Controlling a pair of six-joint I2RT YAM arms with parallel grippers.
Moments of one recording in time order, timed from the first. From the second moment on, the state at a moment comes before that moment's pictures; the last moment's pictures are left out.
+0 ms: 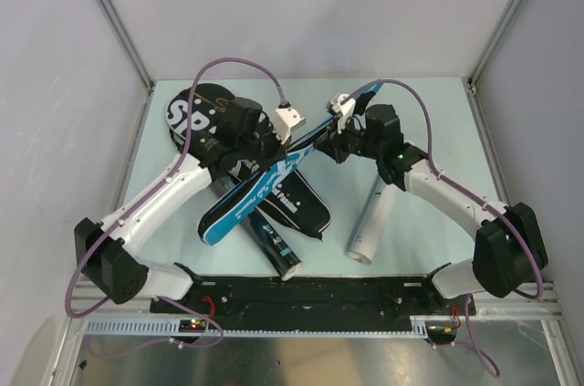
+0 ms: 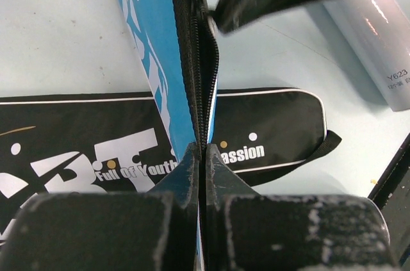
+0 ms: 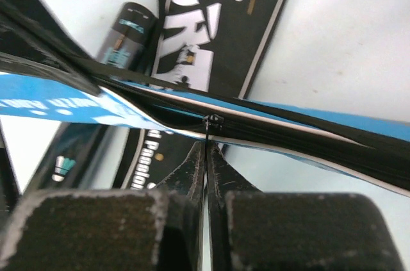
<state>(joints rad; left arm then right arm) -0.61 1.35 1.29 -0.61 0.27 0.28 0.52 1.42 1.04 0.06 -0.49 -0.08</state>
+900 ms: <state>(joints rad) -0.61 0.96 1.07 -0.52 0.18 0.24 0.36 1.46 1.04 0.20 -0.42 0.28</state>
